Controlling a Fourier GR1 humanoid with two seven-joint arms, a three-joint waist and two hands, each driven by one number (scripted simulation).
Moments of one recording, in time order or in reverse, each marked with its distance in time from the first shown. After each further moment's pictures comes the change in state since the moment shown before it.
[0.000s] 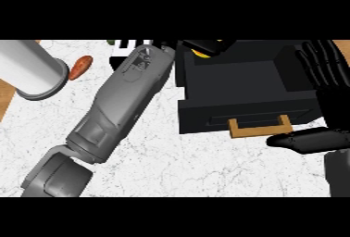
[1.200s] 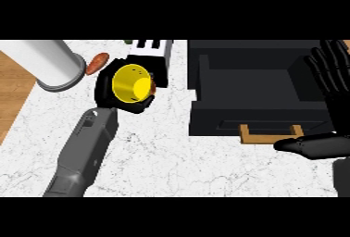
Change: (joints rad) left arm 0.602 0.049 0.314 -0.232 -0.162 -0.446 -0.564; right arm 0.046 -0.013 -0.021 -0.041 -0.014 -0.012 0.044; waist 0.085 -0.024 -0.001
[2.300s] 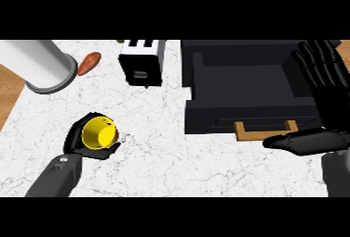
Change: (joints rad) left arm 0.222 0.178 -0.007 0.357 -0.122 -0.099 -0.217; right arm -0.049 0.023 0.042 0.015 0.008 -0.011 0.000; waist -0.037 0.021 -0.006
